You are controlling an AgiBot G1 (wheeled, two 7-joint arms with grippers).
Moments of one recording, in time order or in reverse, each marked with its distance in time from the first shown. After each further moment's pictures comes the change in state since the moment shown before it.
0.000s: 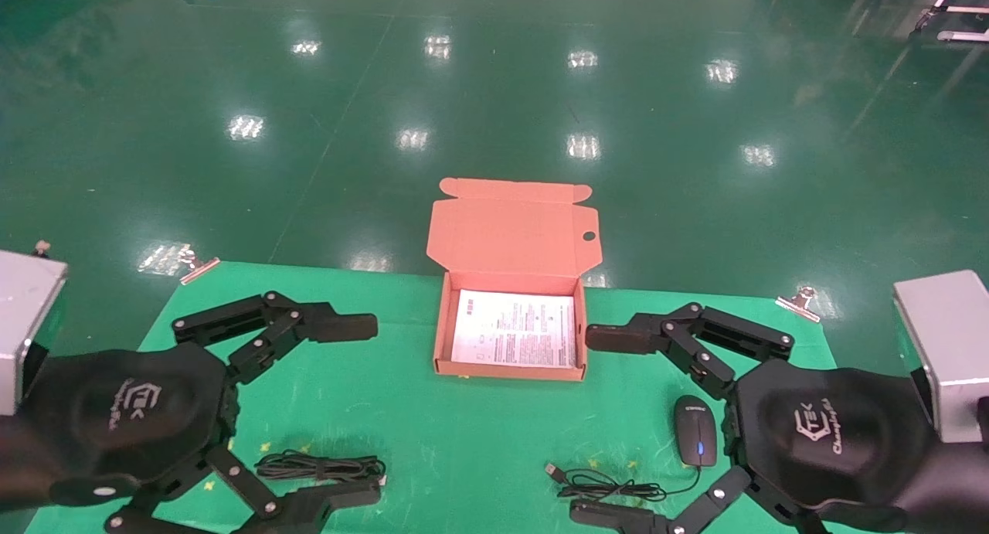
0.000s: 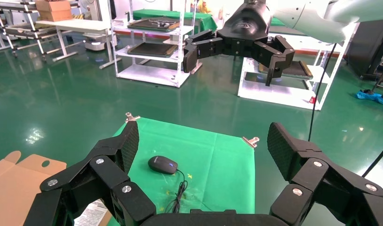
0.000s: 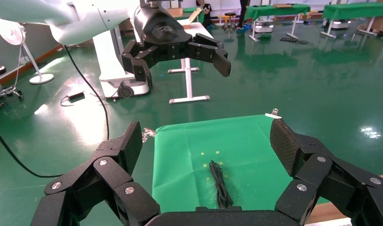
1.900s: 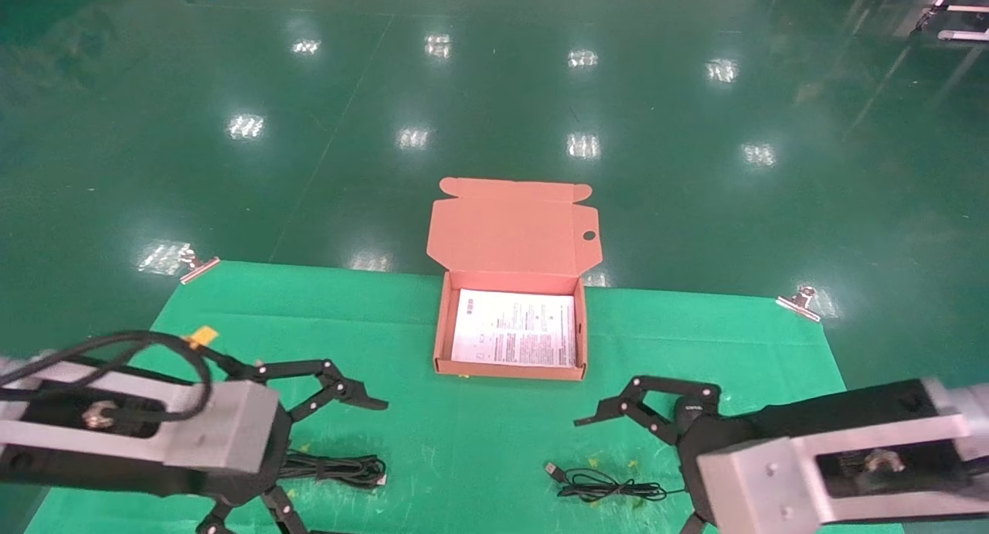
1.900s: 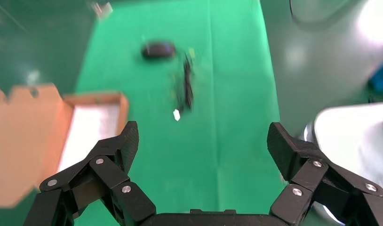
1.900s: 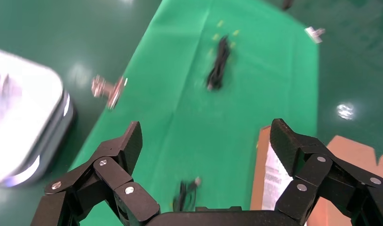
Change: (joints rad) left arm -0.342 0.078 0.280 -0.027 0.514 0.076 0.042; right arm 0.314 -0.057 -0.260 0.061 -0.493 -0.072 -0.247
